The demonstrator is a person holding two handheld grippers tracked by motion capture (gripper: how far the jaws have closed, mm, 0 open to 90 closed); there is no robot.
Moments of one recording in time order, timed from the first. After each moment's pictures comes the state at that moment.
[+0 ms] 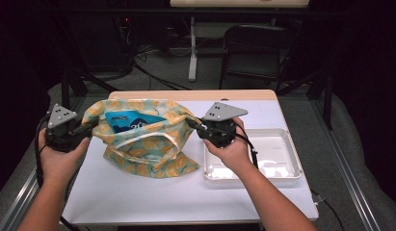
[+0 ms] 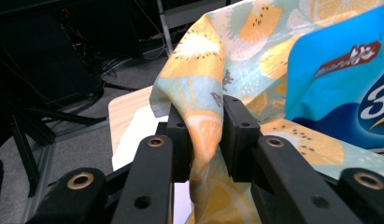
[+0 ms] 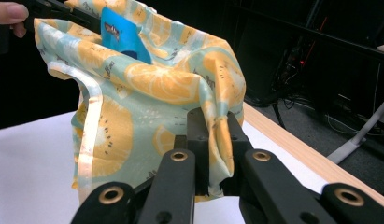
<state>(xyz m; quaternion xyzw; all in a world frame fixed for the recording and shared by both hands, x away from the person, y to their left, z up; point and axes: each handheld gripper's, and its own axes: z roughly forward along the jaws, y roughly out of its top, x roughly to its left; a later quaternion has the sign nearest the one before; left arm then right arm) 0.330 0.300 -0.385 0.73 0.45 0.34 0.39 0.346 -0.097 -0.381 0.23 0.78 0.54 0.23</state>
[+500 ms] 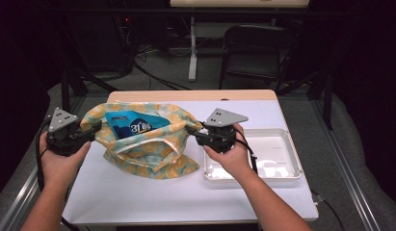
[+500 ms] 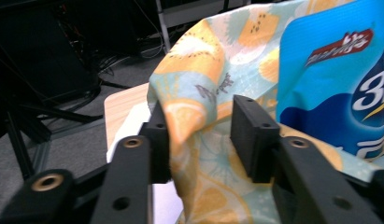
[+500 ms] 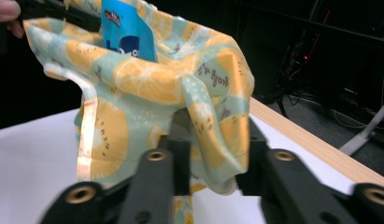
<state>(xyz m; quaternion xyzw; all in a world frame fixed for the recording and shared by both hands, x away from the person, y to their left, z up) 0.324 0.299 -0.389 0.72 0.46 0.33 0.40 0.343 -0.100 -0.399 0.24 0.77 0.55 0.21</state>
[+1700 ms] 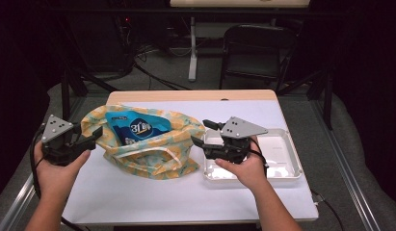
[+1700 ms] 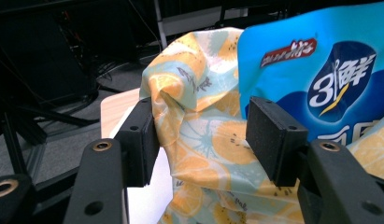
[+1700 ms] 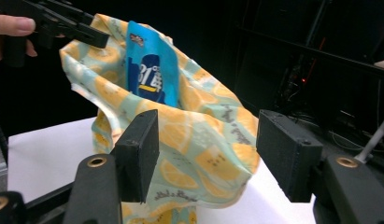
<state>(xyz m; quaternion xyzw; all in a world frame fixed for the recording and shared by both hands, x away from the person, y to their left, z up) 0.298 0.294 -0.387 0.71 0.46 0.34 0.42 0.313 -0.126 -0.392 0.21 0.75 0.58 0.23</state>
